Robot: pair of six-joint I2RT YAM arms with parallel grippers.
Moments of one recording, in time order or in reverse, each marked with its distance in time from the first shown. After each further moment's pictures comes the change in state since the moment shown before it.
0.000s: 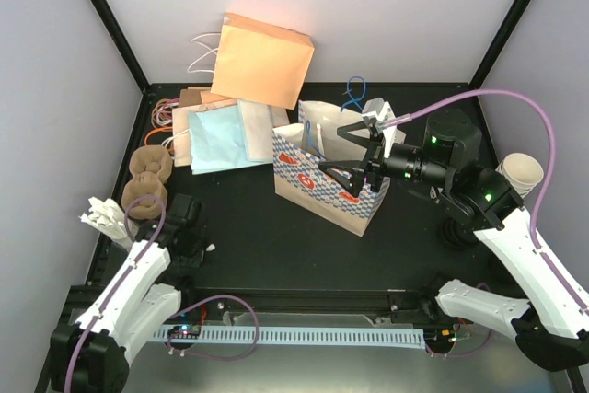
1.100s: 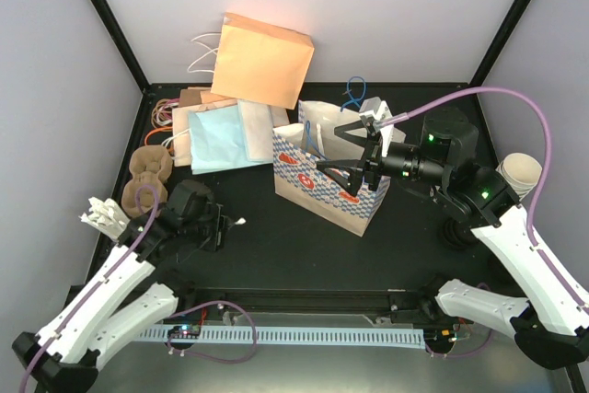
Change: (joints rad) left arm -0.341 -0.071 0.284 0.014 0.173 -0.219; right arm 0.000 0.013 0.000 0.014 -0.018 0.001
